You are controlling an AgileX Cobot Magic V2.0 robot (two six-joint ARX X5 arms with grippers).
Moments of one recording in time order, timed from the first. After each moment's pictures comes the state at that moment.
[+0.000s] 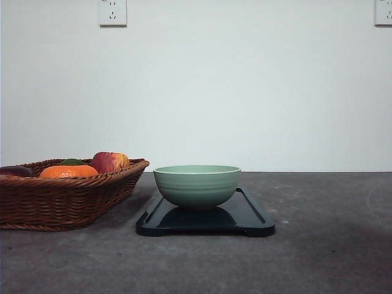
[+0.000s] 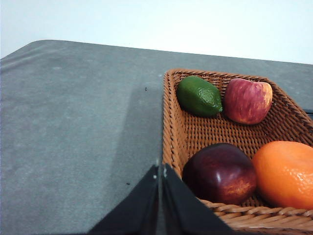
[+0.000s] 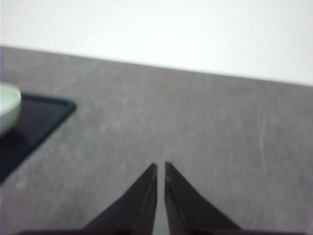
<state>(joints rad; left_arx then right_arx) 0.00 0.00 0.03 -0.18 0.00 -0.09 0.05 0.00 0.02 -0.14 -0.08 -0.06</state>
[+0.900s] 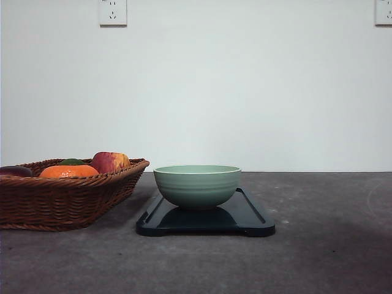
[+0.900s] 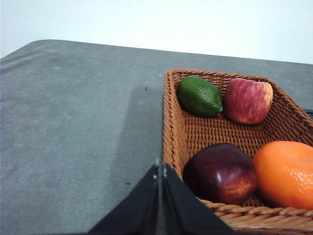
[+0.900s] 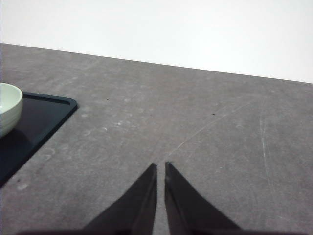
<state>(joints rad) 0.00 0.00 0.03 -0.18 0.00 -0.09 0.05 0.00 0.02 -0.11 -0.08 -0.06</state>
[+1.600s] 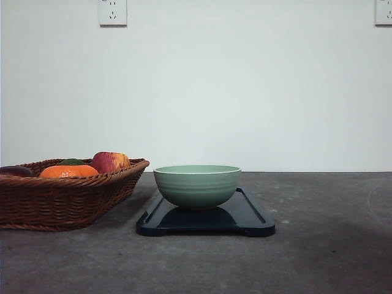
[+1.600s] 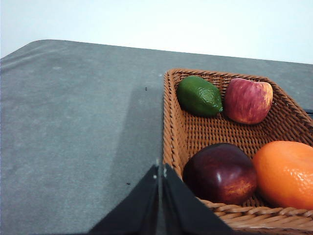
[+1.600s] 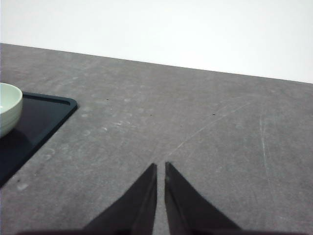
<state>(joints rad) 0.00 0.00 0.03 -0.18 0.00 -0.09 0.05 0.00 0.02 -0.11 -0.08 -0.06</state>
